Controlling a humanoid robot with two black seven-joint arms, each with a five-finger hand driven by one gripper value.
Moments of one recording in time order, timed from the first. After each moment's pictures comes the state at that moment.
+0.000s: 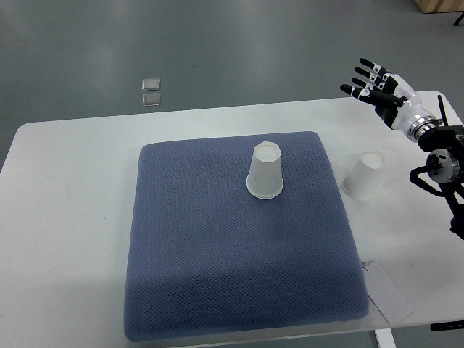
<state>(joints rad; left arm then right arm) -0.01 0.00 -0.05 -0.20 0.05 0.10 -0.05 0.61 -0.30 1.20 0.82 -0.81 0.20 0.07</state>
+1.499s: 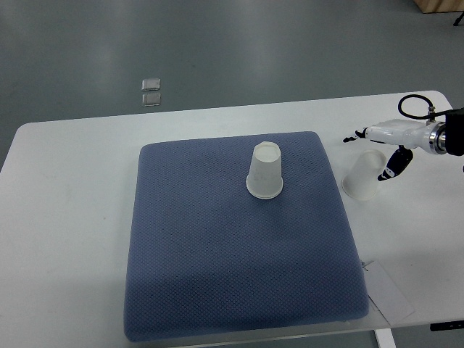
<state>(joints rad) -0.01 0.00 -0.05 -0.20 0.05 0.10 -0.05 0.93 -0.72 0.24 1.02 -1.61 0.19 0.23</state>
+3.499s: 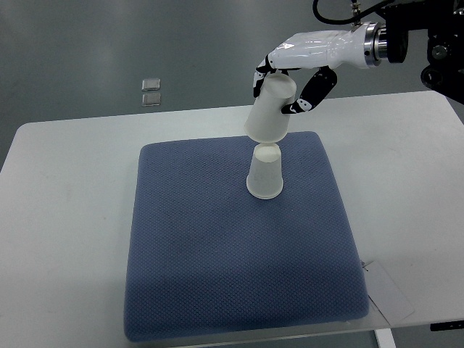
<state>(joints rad) -0.01 0.00 -0.05 -0.20 0.05 0.10 -0.05 1.38 -0.63 0.23 1.25 -1.54 0.38 0.33</state>
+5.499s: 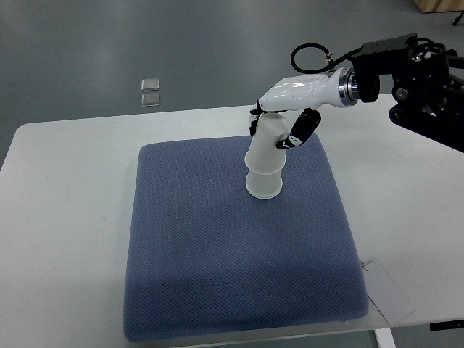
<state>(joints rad) -0.01 0.00 -0.05 -0.20 0.05 0.10 -0.05 1.28 -0.52 0.18 1.18 -1.61 0.32 0.31</state>
